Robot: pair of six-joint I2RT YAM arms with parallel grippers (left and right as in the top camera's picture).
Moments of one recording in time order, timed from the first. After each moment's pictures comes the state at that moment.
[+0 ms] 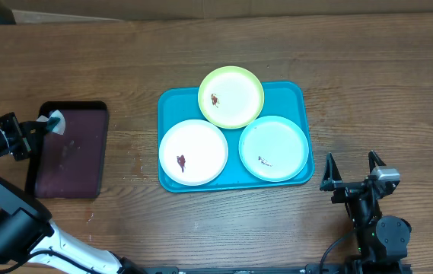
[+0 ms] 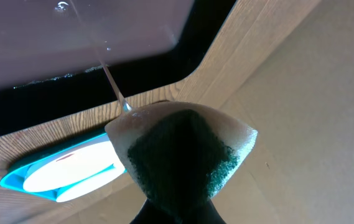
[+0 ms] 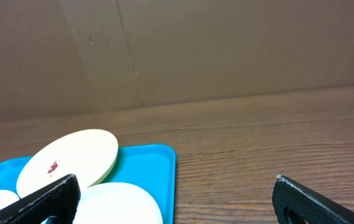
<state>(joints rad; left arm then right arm) 0.84 2.03 1.65 -1.23 0.91 -0.84 0.05 0.01 0.02 -0.04 -0.04 0.15</state>
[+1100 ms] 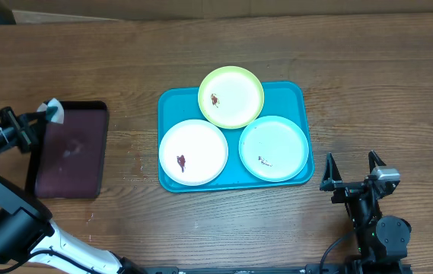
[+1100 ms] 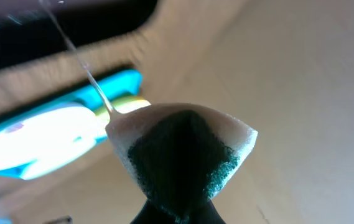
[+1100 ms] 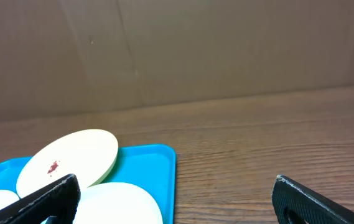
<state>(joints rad) 0.83 2.03 1.65 -1.24 1.14 -0.84 0.05 0.01 0.02 -0.04 -0.04 0.15</state>
